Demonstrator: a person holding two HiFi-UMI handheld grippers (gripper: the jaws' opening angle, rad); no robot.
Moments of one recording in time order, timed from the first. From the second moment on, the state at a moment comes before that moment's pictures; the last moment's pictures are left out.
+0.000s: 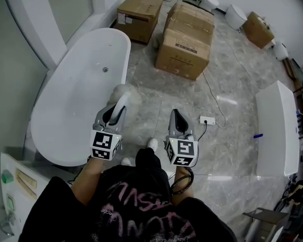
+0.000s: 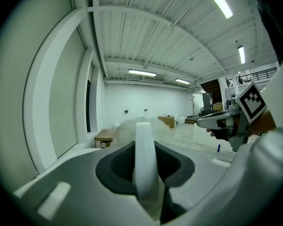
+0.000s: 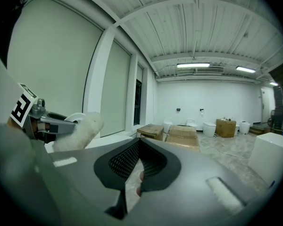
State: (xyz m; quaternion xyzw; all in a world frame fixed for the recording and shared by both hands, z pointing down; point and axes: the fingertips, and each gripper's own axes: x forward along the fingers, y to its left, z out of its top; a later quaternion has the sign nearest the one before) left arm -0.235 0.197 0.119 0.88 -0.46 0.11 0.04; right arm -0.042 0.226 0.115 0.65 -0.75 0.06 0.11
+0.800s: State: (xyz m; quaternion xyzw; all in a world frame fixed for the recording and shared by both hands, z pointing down) left arm -0.192 0.103 0.146 0.87 -0.47 0.13 0.05; right arm -0.001 0.123 0.148 0.62 -0.77 0.08 0.12
